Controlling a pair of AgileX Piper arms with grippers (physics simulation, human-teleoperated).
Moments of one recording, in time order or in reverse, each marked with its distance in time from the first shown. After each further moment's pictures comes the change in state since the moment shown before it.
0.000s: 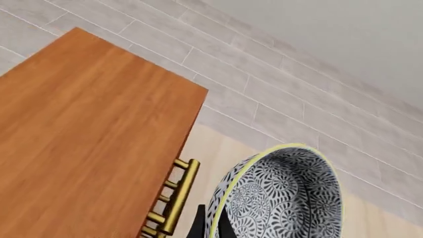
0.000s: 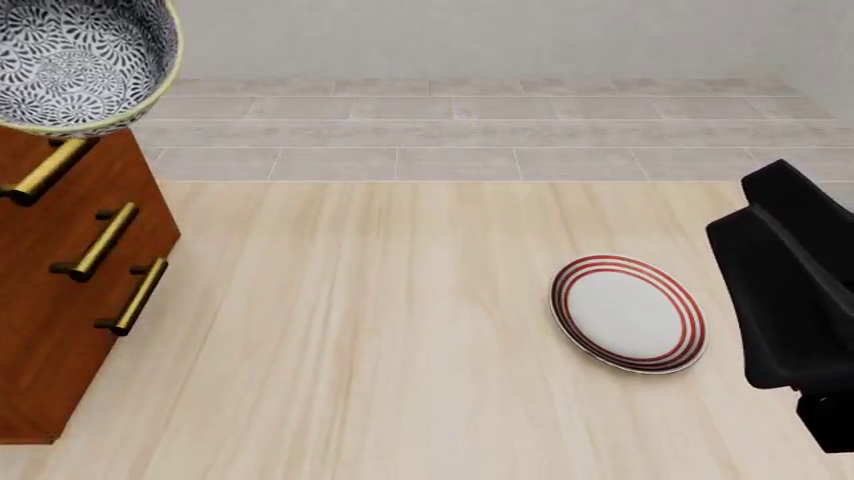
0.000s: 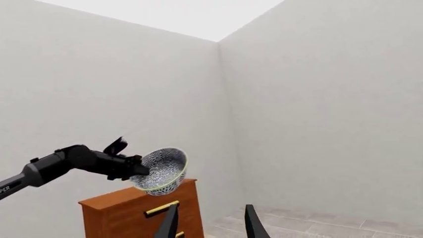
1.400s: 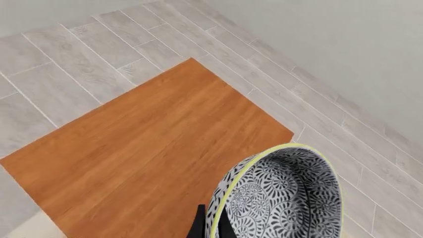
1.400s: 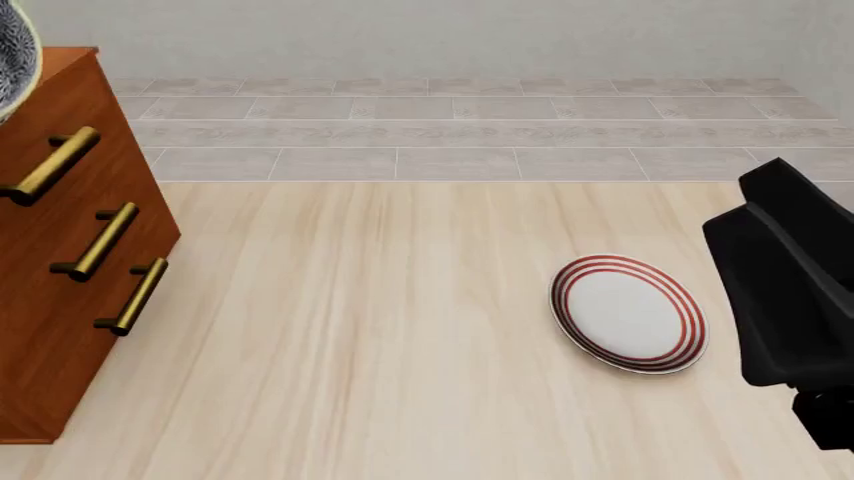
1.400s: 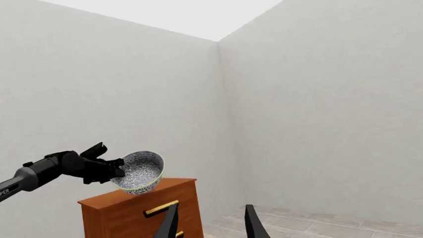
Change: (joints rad) left arm 0.331 -0.027 0.063 -0.092 0.006; right arm 0.000 0.007 -0.003 -0.002 -0.003
